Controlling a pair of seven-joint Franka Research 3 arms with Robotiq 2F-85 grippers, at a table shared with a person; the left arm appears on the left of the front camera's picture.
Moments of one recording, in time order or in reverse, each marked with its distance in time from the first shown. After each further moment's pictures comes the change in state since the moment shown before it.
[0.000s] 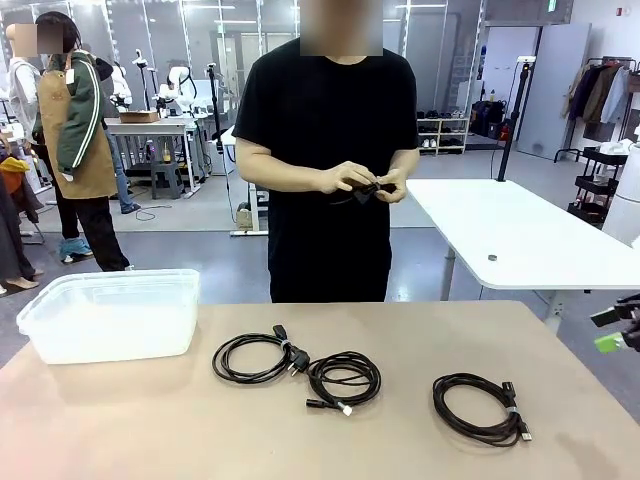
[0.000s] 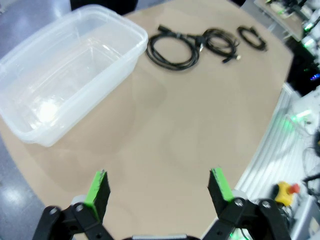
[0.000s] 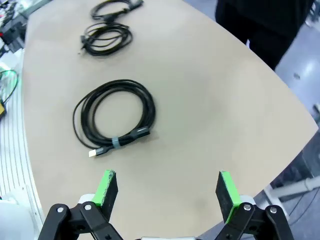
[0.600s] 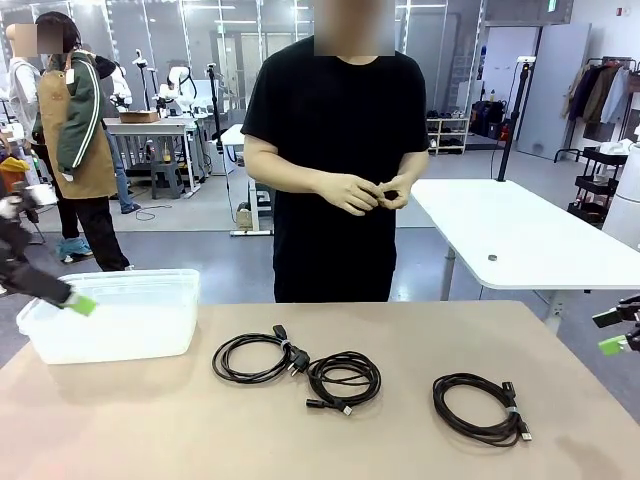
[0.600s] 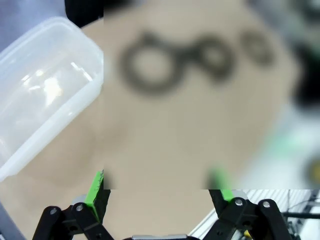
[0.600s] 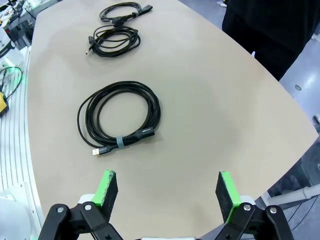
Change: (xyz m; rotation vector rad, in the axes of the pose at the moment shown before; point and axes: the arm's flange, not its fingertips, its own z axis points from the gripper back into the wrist) left arm 0.118 -0.102 -0.091 0.066 0.126 0.102; right arm -0.003 0.002 0.001 0.006 -0.020 0.026
